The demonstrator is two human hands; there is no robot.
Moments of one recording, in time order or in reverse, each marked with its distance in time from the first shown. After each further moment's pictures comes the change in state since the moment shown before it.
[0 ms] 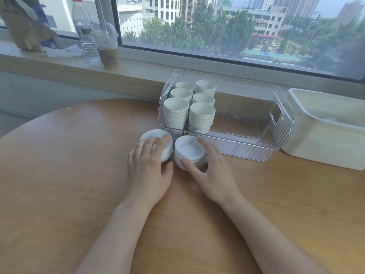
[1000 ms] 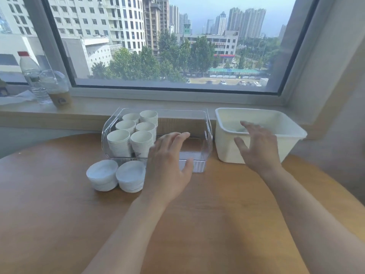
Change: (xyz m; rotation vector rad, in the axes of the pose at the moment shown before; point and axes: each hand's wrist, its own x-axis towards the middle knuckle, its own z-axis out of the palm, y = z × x) left_hand 0.033 0.196 -0.005 -0.248 -0.039 0.291; right_hand 0.010 0.092 -0.254 -0.534 0.366 0.119
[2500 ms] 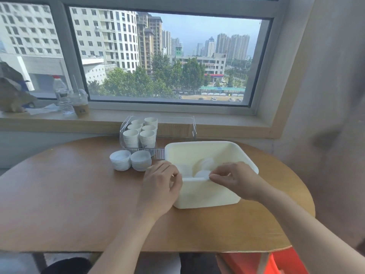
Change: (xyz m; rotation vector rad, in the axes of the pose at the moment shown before) left_hand -0.143 0.053 -0.086 -0.058 -0.030 0.081; right_hand -0.181 -0.044 -0.129 0.283 -0.482 -0.187
